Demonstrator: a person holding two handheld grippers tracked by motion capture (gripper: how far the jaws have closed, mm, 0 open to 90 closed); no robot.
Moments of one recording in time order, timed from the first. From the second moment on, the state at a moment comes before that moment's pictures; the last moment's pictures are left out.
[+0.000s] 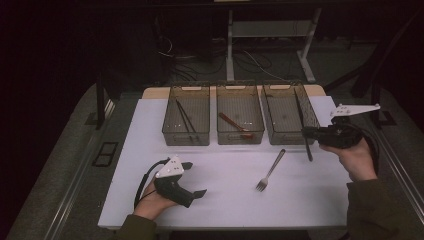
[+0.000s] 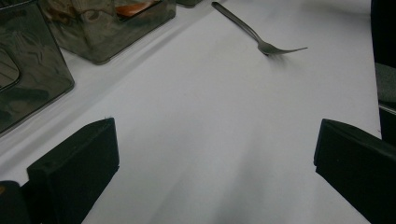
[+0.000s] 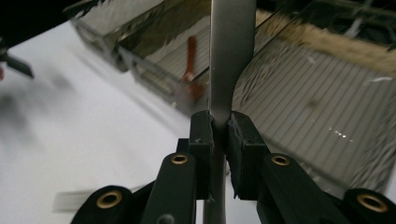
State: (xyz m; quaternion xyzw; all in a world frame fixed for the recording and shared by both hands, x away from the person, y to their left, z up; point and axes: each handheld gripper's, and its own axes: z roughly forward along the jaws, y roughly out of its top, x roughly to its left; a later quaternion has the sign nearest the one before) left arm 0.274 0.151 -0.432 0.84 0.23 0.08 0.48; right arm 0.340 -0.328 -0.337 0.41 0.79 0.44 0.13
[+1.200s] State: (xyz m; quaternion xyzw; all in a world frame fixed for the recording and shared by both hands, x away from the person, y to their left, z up) left arm 0.274 0.150 -0.431 0.84 0.22 0.08 0.48; right arm 0.453 -0.332 -0.349 0.49 0.77 0.37 0.18
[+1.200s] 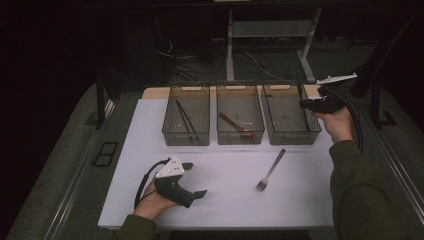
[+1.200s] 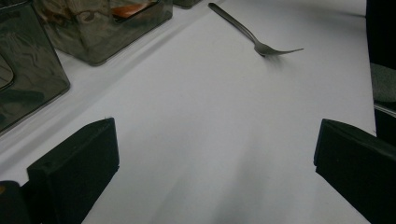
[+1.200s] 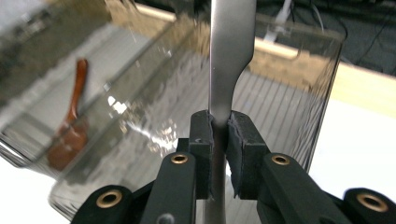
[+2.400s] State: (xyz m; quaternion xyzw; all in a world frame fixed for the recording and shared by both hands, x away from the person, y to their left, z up) left arm 0.272 0.149 -0.431 0.84 0.22 0.08 0.48; right arm 0.362 -0.290 -0.368 0.37 0.84 0.37 0.13
